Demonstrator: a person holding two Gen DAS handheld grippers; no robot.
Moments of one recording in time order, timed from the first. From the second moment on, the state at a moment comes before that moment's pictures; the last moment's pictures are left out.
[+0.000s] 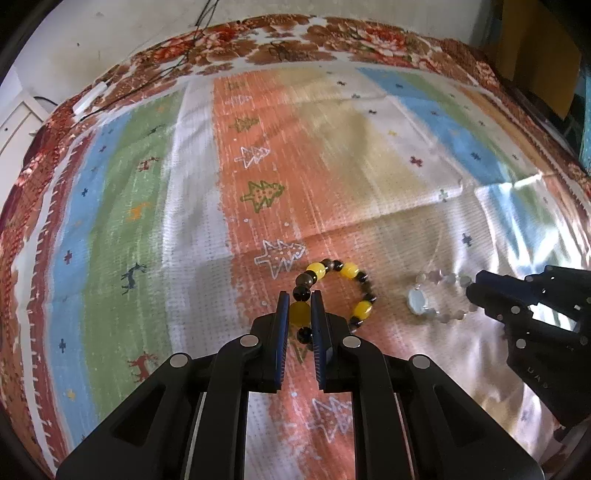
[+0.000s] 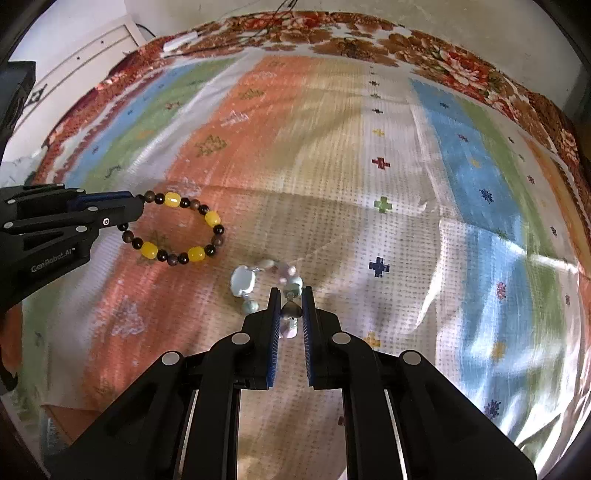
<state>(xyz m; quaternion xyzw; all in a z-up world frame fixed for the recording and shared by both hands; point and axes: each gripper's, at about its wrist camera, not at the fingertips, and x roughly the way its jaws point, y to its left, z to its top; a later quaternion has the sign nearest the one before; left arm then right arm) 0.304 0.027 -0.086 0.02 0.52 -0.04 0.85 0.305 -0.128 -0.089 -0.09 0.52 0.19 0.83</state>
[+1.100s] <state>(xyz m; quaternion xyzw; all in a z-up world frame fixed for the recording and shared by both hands) 0.228 0.027 -0.012 -0.05 0.46 -0.05 0.89 0.229 -0.132 -0.006 -0.05 0.42 0.27 0.86</state>
